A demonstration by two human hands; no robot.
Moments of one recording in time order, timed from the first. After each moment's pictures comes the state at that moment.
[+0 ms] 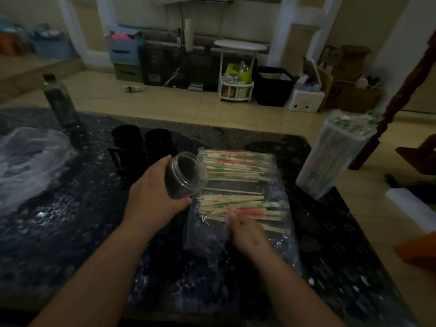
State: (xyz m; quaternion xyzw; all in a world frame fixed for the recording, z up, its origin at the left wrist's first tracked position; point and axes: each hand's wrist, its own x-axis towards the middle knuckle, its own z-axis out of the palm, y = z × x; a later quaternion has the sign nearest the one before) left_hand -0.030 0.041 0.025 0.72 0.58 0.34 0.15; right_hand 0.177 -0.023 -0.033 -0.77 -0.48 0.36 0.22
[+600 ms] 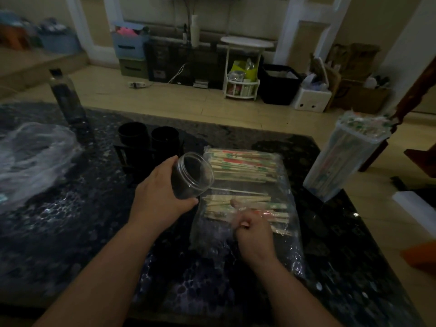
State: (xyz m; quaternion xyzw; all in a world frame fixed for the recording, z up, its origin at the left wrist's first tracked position) left_hand -0.033 0.045 0.023 0.72 0.59 0.32 0.16; right_hand 0.165 -0.032 -0.032 -0.67 -0.52 0.29 0.45
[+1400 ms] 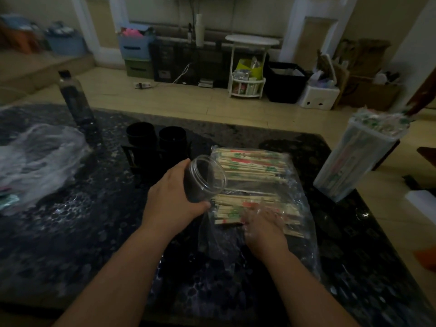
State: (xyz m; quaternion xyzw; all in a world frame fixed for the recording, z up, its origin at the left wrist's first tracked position) left_hand -0.030 0.042 0.022 0.73 0.59 0.30 0.16; right_hand 0.178 -0.005 -0.039 -0.76 -0.63 0.15 0.04
